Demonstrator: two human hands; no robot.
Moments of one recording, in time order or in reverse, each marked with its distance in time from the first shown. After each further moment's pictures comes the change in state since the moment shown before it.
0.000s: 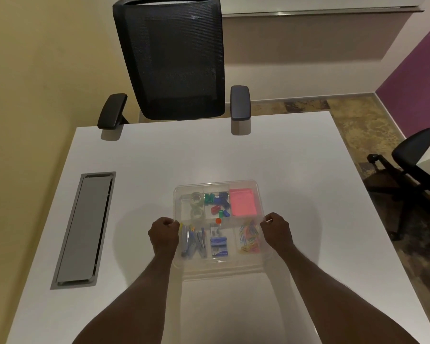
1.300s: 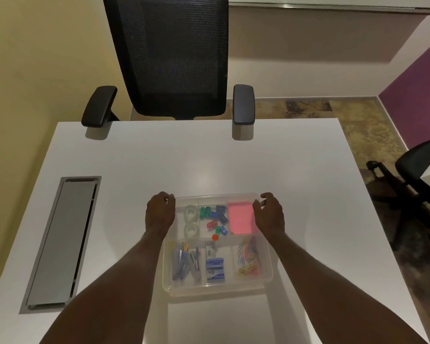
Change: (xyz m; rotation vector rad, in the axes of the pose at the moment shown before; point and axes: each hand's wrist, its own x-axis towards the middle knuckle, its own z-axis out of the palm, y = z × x) left_hand 0.105 0.049 0.035 0.169 -0.111 0.242; right_hand 0.076 -0.073 0.011 -0.020 0.099 -0.105
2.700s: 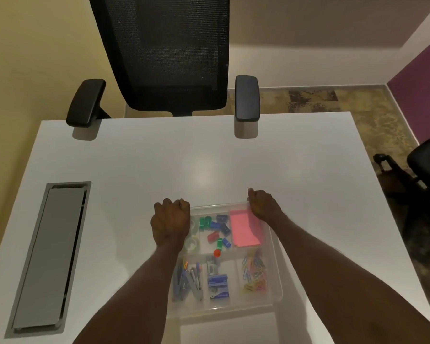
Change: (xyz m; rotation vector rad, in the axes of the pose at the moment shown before) left_hand 0.003 0.010 0.046 0.593 -0.051 0.112; right_hand 0.081 -0.015 0.031 -0.245 -0.356 0.060
